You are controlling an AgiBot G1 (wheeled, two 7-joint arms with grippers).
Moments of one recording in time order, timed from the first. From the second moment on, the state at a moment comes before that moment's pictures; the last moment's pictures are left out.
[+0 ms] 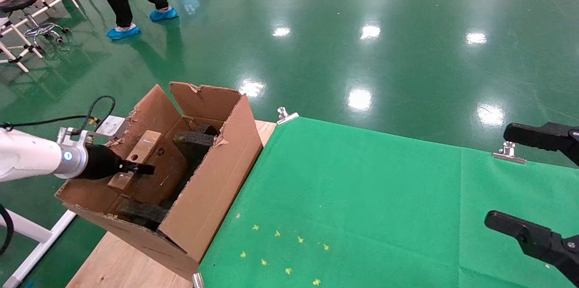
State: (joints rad) left arm -1.64 0.77 0.77 0.03 1.74 0.84 -0.54; right arm 1.06 -0.56 -0.35 1.21 -0.65 -1.42 0.13
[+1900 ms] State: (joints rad) left arm -1.71 0.74 0.74 -0.06 1.70 0.91 -0.58; right arm 1.06 -0.56 -0.35 1.21 -0.65 -1.42 0.13
